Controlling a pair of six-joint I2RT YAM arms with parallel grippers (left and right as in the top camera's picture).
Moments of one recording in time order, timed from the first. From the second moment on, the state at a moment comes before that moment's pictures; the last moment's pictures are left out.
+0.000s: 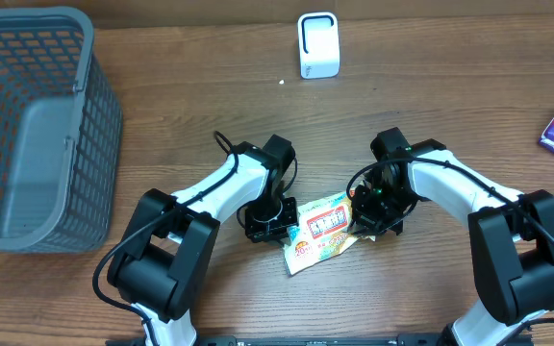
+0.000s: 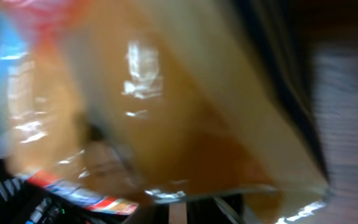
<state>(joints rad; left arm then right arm) -0.50 1.91 1.14 -0.99 0.39 -0.61 0.32 1.82 1.03 -0.91 -0.52 0.58</state>
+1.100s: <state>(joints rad) -0.60 1.91 1.32 -0.83 0.55 -0.61 0.21 1.82 1.20 -1.12 -0.25 0.56</state>
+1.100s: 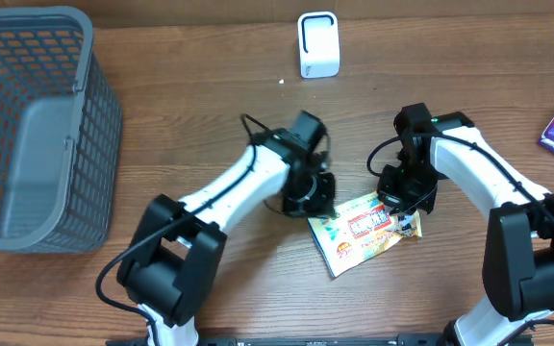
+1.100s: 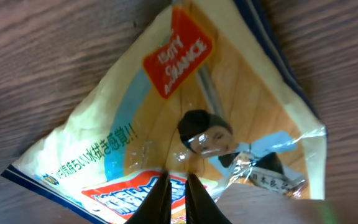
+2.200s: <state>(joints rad) -0.37 2.14 1.67 -1.26 0.29 -0.60 0.18 1.82 1.12 -0.98 -0.05 0.61</state>
